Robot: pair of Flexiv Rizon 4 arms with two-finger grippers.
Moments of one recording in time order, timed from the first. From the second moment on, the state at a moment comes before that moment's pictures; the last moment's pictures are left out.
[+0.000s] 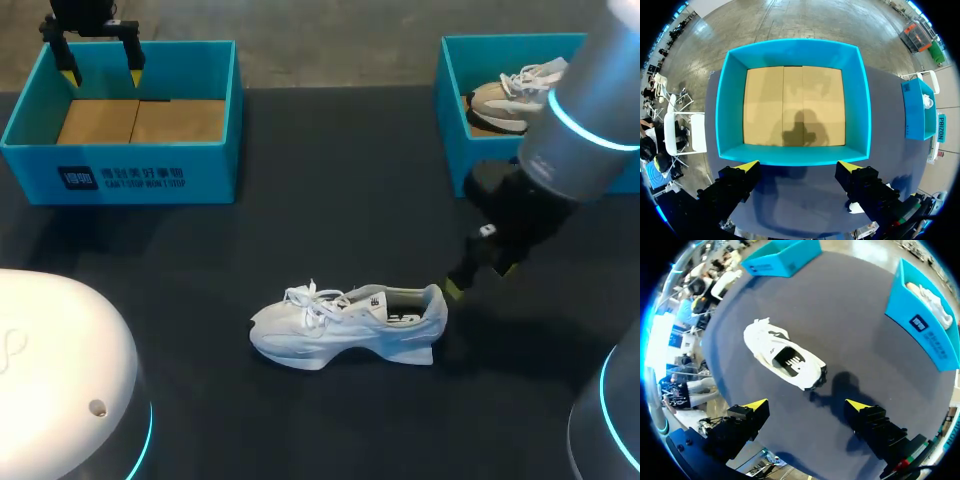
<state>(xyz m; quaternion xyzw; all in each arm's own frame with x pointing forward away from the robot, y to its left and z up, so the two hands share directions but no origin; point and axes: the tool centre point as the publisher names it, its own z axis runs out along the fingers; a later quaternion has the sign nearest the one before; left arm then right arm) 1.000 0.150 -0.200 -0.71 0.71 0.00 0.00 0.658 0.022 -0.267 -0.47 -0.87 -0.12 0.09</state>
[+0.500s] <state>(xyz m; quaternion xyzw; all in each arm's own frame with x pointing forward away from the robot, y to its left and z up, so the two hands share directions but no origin) 1.000 0.150 -0.200 -0.71 0.71 0.00 0.00 0.664 0.012 -0.268 -0.40 -0.88 -0.20 0.12</state>
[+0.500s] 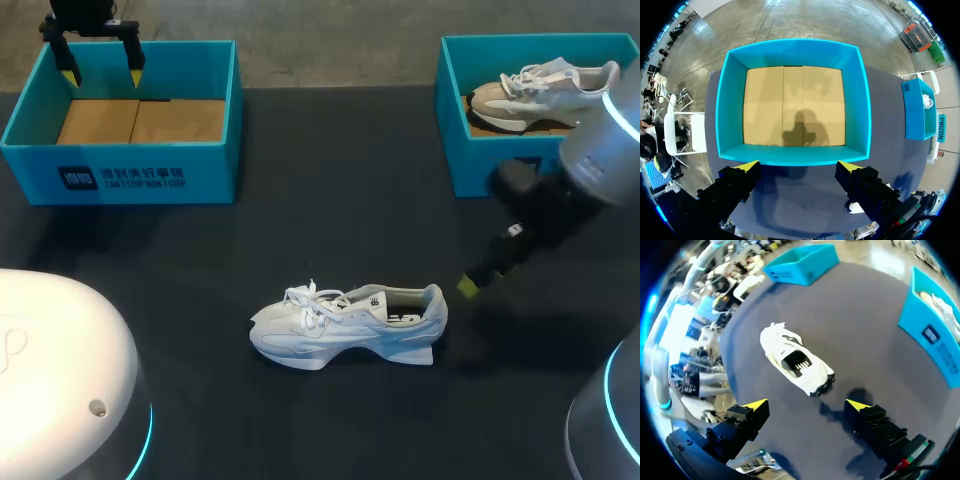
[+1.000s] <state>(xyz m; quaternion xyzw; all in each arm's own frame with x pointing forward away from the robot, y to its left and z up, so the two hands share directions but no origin) 1.000 0.150 -0.200 -0.71 0.71 0.00 0.00 0.669 -0.009 -0.275 -0.25 -0.90 -0.34 0.11</state>
